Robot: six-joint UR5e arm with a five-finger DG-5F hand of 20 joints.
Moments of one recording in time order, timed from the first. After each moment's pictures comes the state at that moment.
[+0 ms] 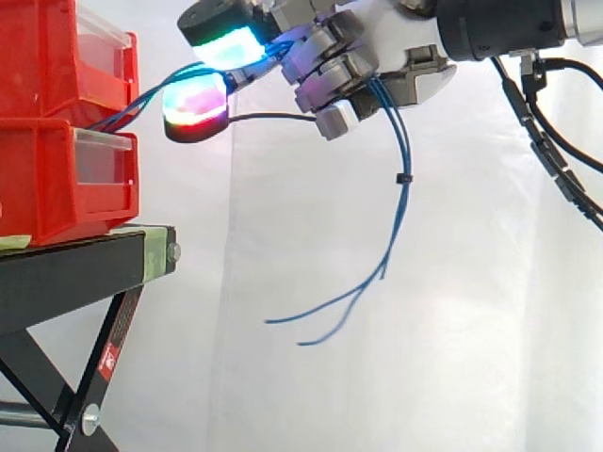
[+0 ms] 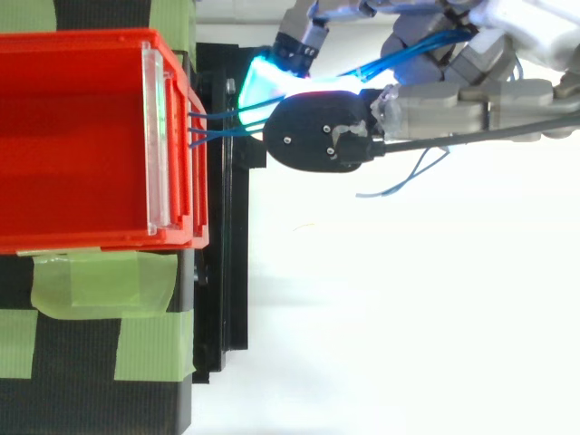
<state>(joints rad) 0.21 -1.90 -1.51 -2.89 -0.98 -0.38</state>
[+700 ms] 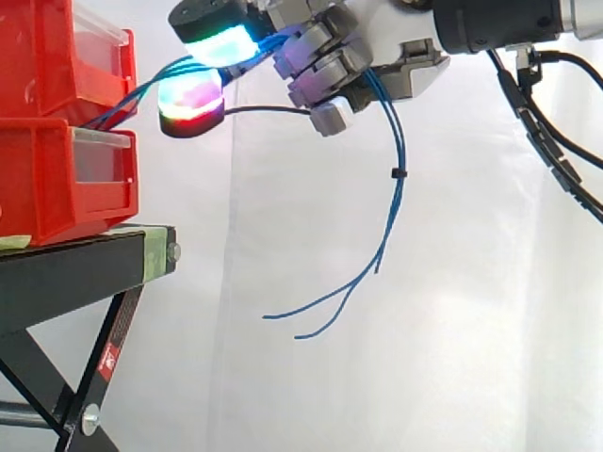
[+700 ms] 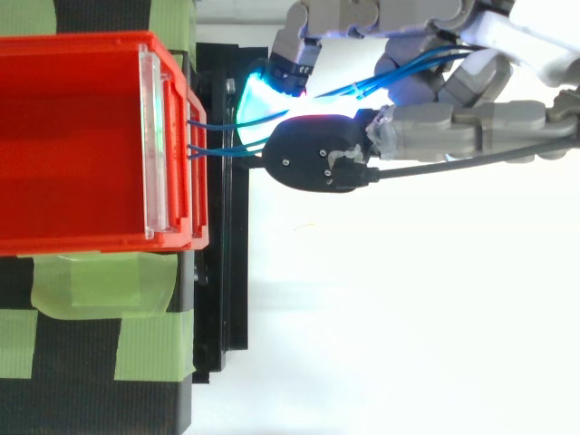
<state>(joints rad) 0.21 -1.90 -1.50 -2.89 -1.03 -0.45</state>
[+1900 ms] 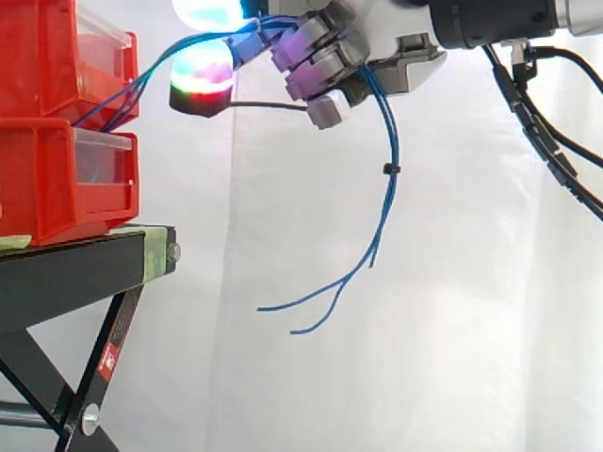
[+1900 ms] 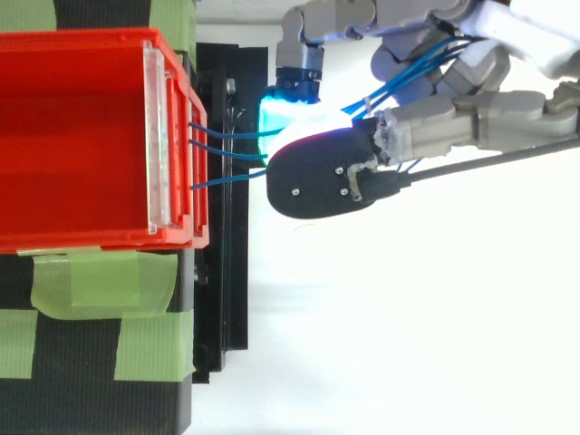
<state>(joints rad) 0.20 -1.90 -1.50 -2.88 -1.03 -0.45</state>
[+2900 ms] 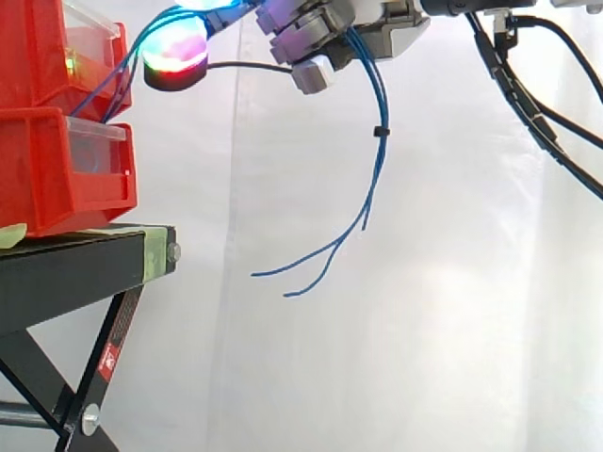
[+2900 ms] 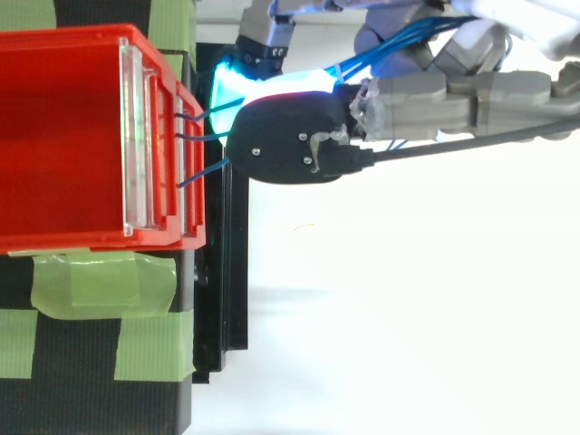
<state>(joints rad) 0.18 -1.90 -1.46 -2.87 -1.09 -0.54</state>
